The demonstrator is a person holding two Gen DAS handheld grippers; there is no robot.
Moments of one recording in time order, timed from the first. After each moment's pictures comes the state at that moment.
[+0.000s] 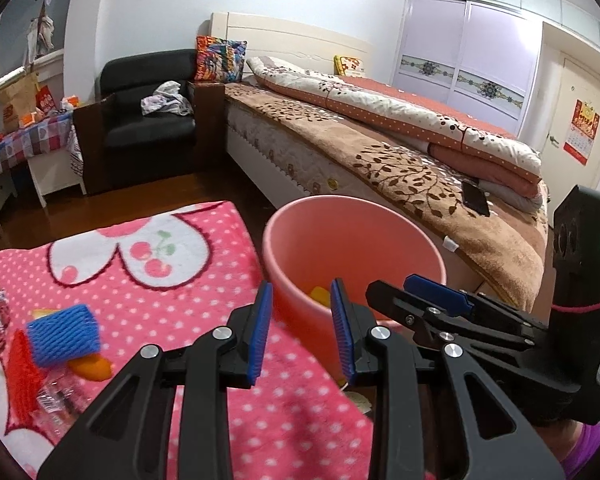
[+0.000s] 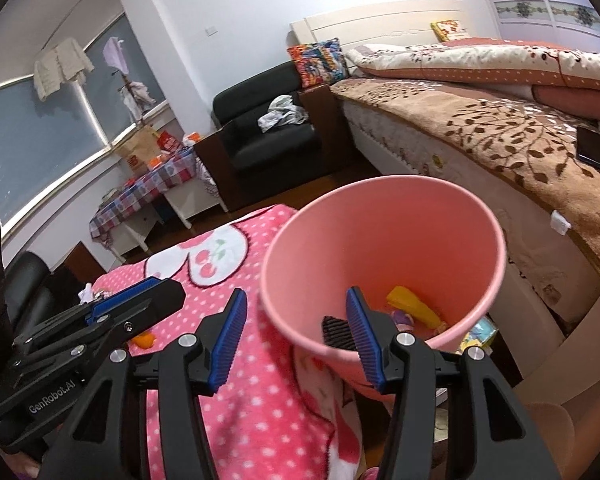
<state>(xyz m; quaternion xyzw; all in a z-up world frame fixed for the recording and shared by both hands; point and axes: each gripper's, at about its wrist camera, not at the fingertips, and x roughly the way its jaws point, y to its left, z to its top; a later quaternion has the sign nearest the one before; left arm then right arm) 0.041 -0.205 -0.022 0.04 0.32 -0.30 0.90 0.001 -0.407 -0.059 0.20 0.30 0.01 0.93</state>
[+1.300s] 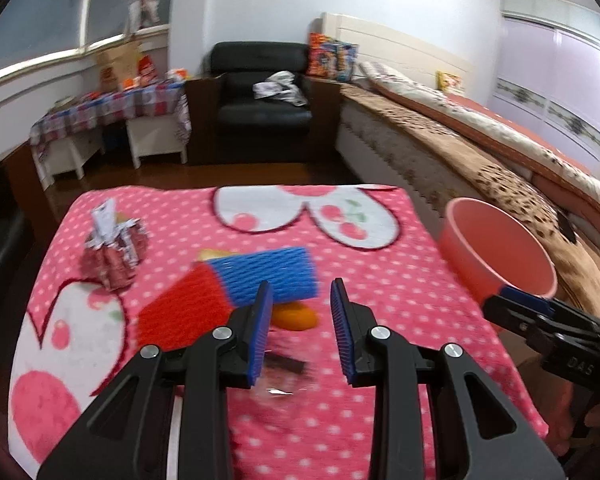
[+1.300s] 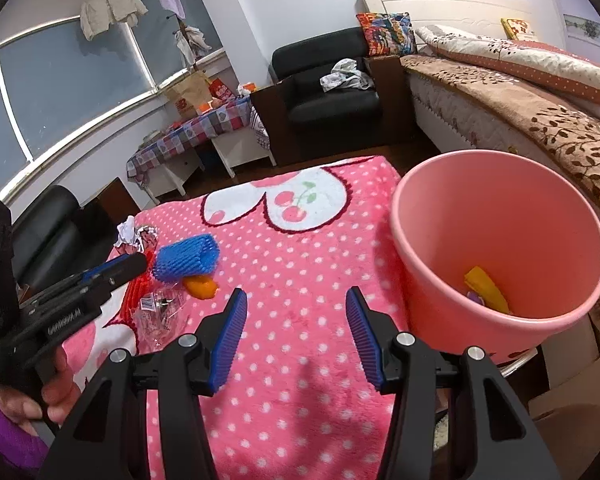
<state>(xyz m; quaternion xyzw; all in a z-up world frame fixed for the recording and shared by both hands) 0.059 -0.046 -0.044 0.00 0.34 -0.13 0.93 0.023 -0.313 -0.070 0.15 0.35 0.10 0.92</state>
